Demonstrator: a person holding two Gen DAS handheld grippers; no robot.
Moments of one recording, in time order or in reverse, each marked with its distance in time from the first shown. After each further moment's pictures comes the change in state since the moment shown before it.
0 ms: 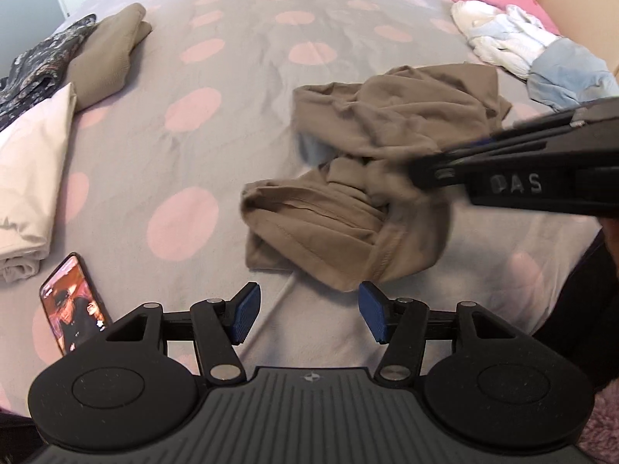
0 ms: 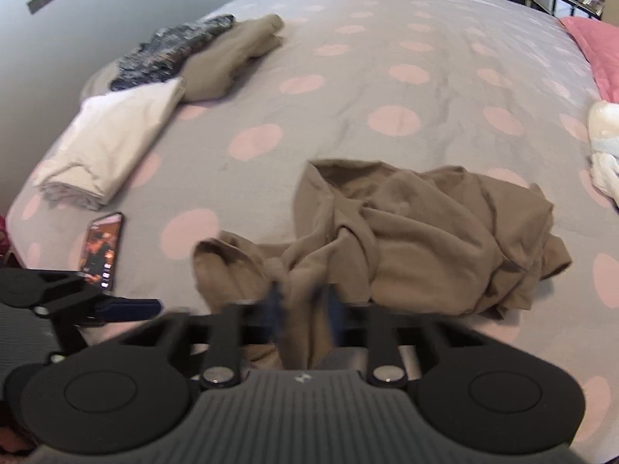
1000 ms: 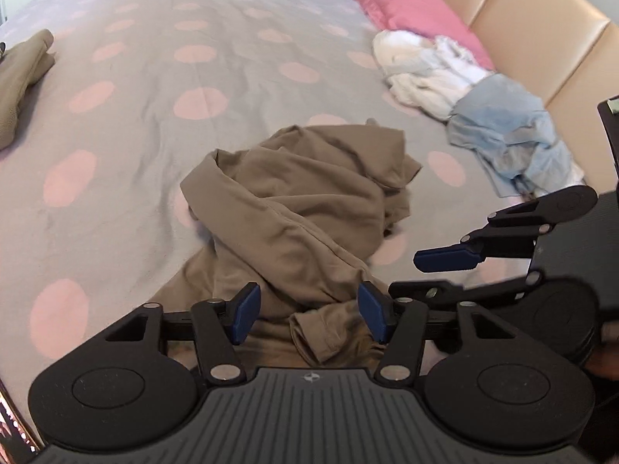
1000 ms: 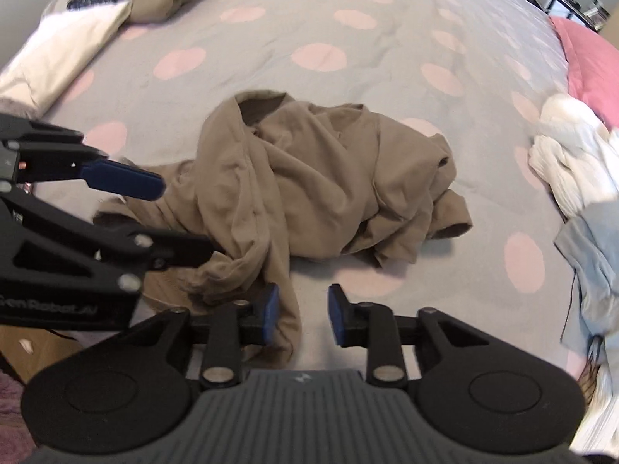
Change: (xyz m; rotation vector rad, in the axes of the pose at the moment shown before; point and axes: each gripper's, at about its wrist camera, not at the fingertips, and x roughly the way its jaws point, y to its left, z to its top) left arm 0.027 -0.052 0.071 0.011 -0.050 -0.287; right arm -0.002 -0.057 -0.009 -0.161 0.167 -0.154
